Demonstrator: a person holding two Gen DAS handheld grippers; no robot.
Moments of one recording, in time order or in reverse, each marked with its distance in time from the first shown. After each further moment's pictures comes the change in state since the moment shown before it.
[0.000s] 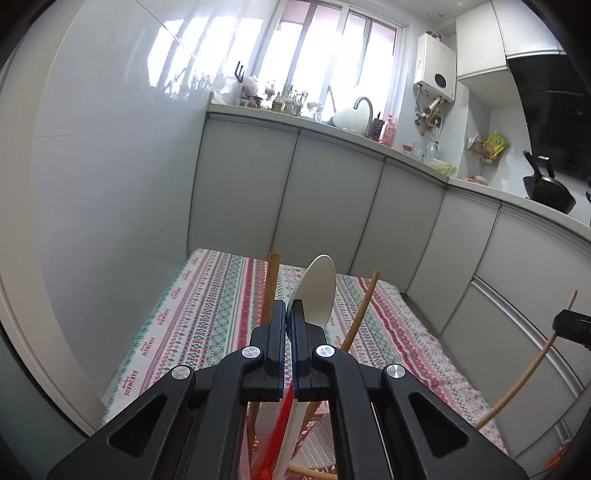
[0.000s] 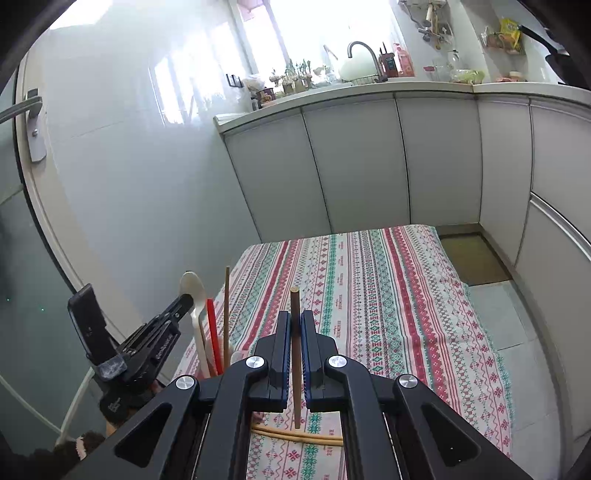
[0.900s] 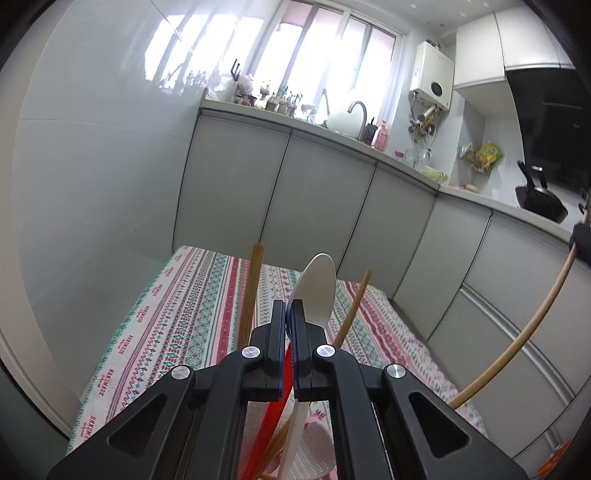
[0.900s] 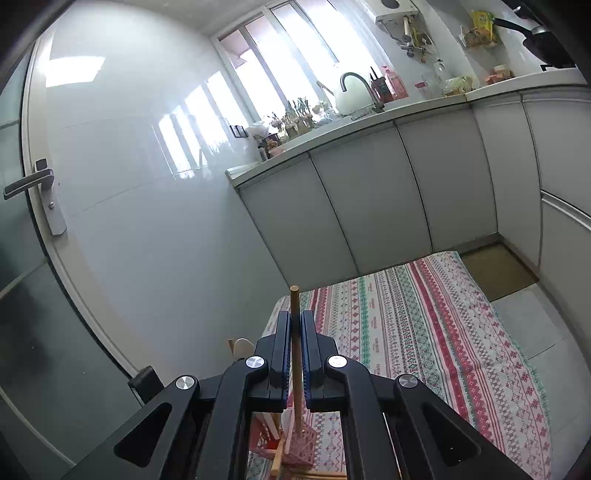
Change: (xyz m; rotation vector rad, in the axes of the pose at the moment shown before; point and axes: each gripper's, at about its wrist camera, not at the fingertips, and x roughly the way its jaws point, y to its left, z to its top) left arm 0.017 -0.007 -0.006 -0.019 -0.014 -0.040; right arm -0.015 0.007 0.034 0.127 -0.160 0.117
